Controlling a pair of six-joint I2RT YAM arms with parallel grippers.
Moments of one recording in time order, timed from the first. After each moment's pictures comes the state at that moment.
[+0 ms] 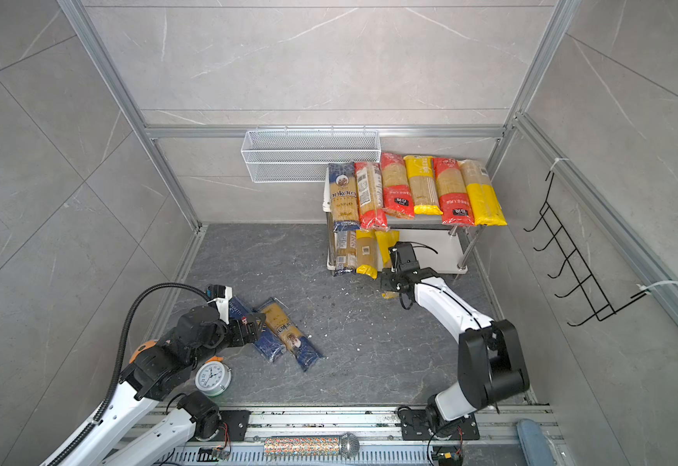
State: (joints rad) left arm -0.61 0.66 0.73 -0.74 -0.15 -0.56; right arm 0.27 1.58 1.10 -0.43 0.10 0.30
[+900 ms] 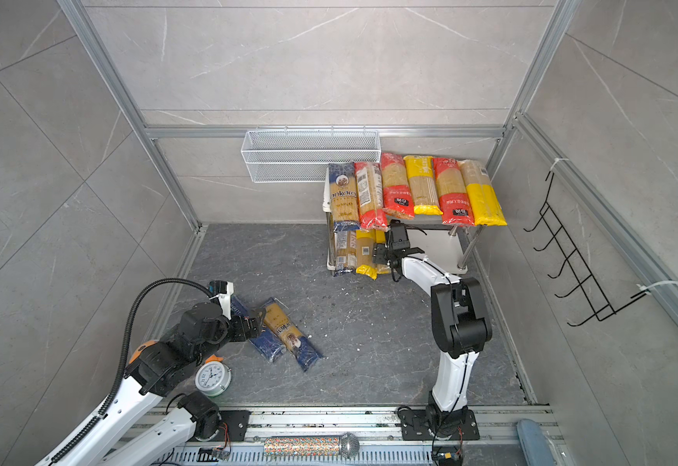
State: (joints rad) left arm -0.61 0.66 0.73 -0.69 -0.21 -0.52; right arm 0.23 1.89 1.35 -0.24 0.12 0.26
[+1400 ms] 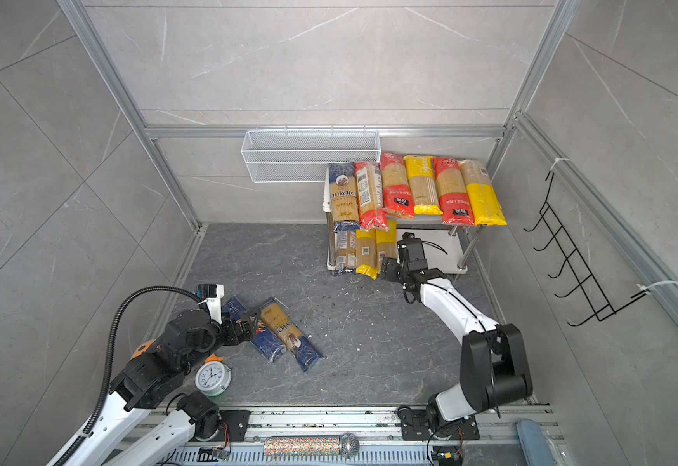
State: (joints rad) left arm -0.61 0.56 0.73 -0.72 -0.18 -0.55; right arm 0.23 1.45 1.01 -0.33 0.05 0.32
